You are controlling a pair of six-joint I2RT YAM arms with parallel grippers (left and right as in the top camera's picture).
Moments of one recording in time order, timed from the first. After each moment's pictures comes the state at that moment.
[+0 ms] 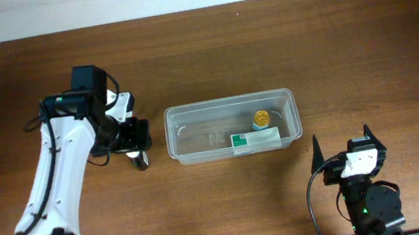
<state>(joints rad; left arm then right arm) -0.08 1.66 1.40 -1.21 0.17 0.01 0.18 0.01 0.05 -0.16 0.21 -0.08</state>
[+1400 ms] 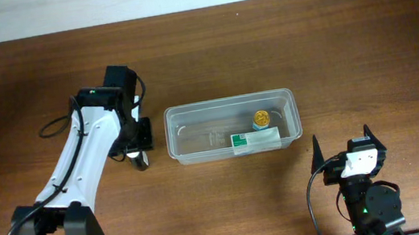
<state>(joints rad) -0.19 1.75 1.38 -1.16 -0.06 -0.20 0.18 0.01 0.05 -0.16 0.21 -0.08</state>
